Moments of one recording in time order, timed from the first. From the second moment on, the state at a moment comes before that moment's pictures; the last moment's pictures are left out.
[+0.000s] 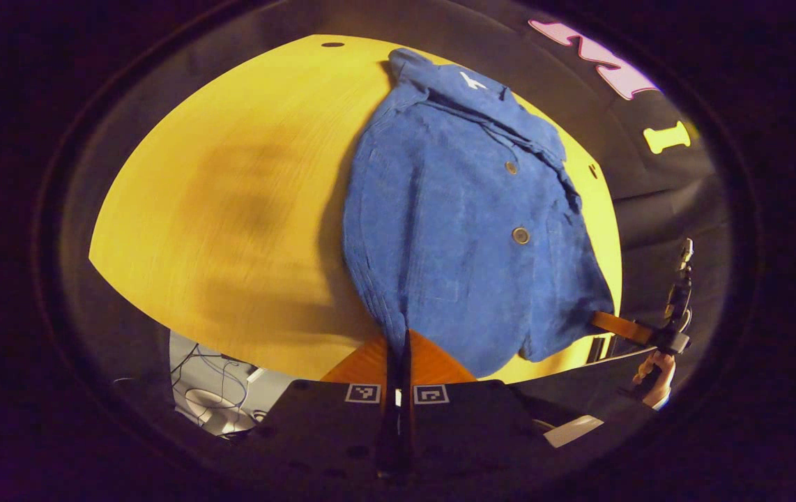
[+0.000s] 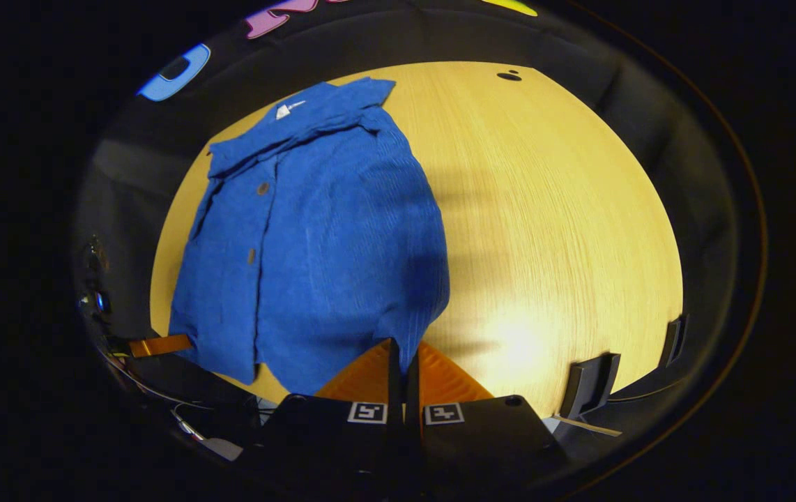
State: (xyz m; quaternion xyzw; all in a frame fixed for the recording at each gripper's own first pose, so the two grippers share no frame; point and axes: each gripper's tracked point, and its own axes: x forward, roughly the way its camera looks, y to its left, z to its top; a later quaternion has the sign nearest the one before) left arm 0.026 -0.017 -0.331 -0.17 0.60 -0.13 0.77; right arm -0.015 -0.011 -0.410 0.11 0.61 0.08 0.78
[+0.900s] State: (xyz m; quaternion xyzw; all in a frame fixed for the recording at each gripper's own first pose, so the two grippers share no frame) left arm 0.214 -0.019 -0.145 -0.12 0.40 -0.25 0.87; right arm 0.232 0.081 -0.205 0.06 0.36 0.14 0.92
